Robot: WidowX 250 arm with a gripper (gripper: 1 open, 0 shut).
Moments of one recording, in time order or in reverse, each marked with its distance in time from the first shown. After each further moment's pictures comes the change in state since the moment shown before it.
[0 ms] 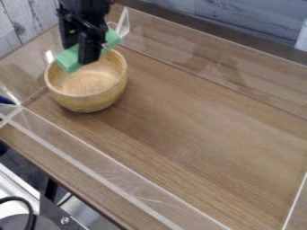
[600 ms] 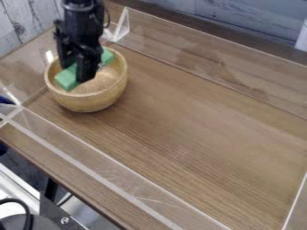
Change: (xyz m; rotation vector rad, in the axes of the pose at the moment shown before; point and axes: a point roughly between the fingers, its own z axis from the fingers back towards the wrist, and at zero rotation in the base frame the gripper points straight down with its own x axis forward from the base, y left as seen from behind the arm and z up) arm -0.003 0.017 -0.043 -0.032 0.009 0.085
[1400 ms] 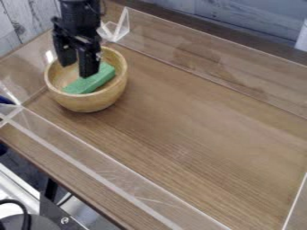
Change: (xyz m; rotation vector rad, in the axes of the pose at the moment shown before) arm 0.001 0.000 0.013 -0.126 -0.021 0.021
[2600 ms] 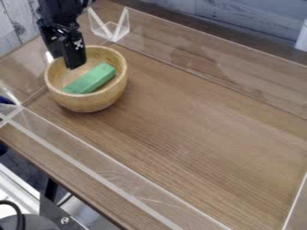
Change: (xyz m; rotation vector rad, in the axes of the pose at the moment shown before) arm -0.011 0.004 0.017 -0.058 -0.151 -0.126
